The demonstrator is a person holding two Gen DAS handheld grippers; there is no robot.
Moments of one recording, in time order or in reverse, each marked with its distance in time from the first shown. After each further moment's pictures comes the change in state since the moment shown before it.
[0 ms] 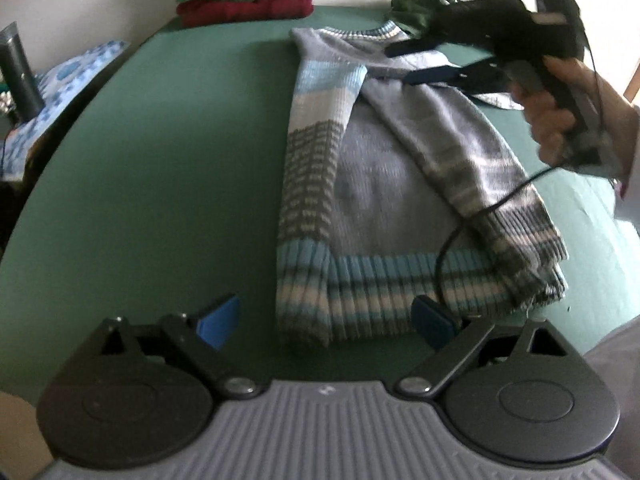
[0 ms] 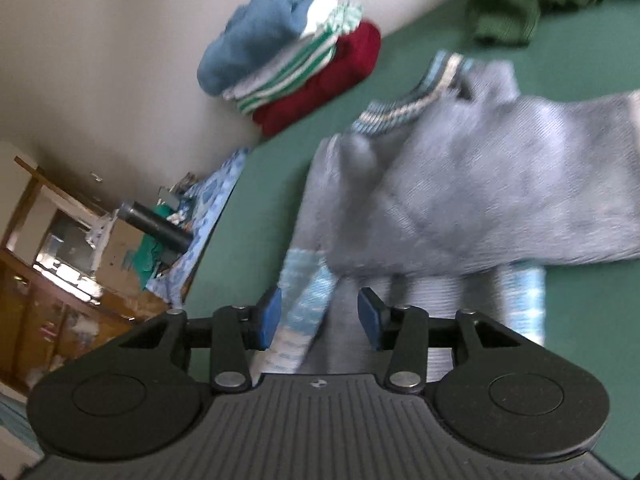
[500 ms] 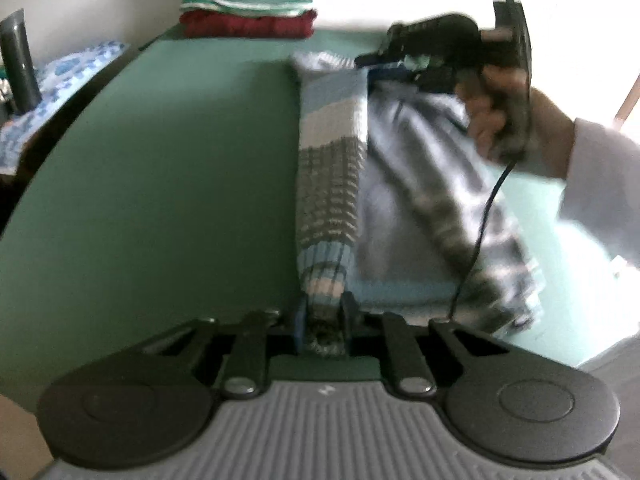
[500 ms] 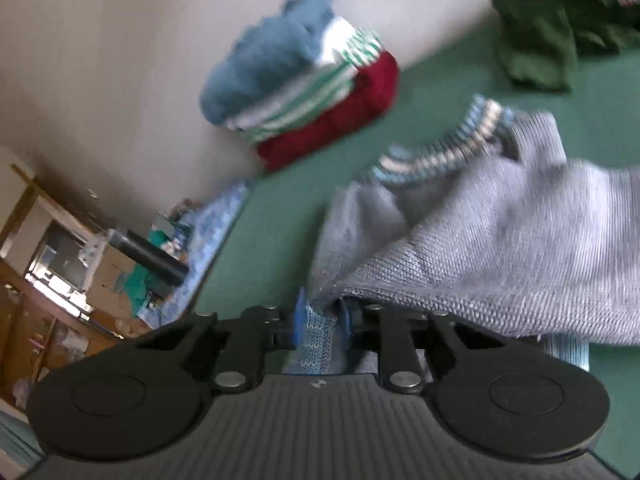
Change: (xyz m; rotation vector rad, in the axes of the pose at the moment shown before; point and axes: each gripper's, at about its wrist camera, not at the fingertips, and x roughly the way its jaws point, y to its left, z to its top) left arm -0.023 0.020 0.012 -0.078 -0.074 -0.115; right arm 0.021 0.026 0.025 -0.065 -0.104 -0.015
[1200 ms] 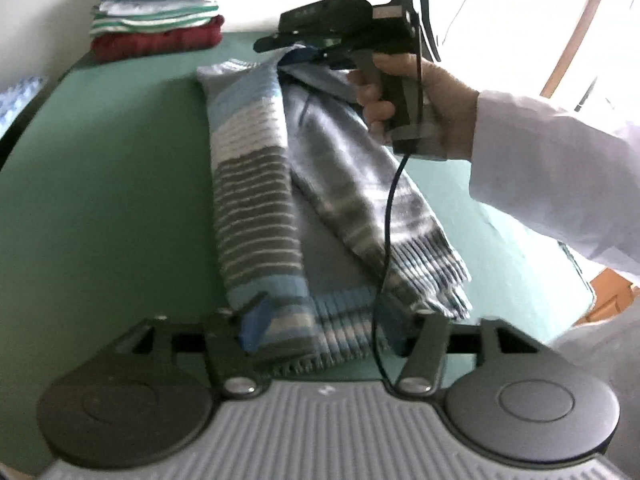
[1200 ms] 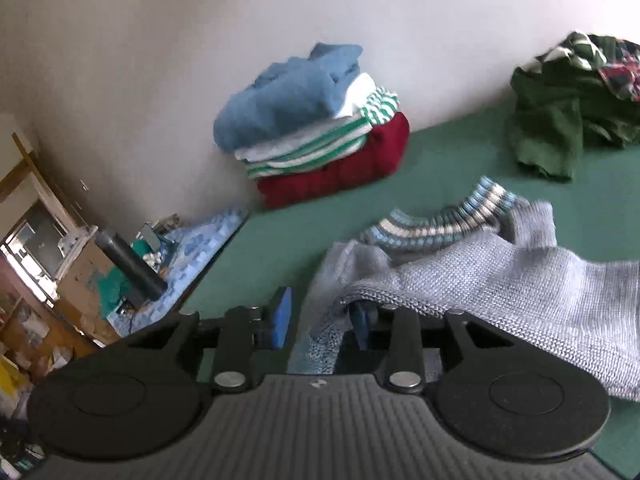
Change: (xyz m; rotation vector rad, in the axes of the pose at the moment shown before) left arm 0.010 -0.038 0.009 0.185 0.059 -0.131; right arm -0.008 0.011 0.002 -0.171 -0.120 -0.069
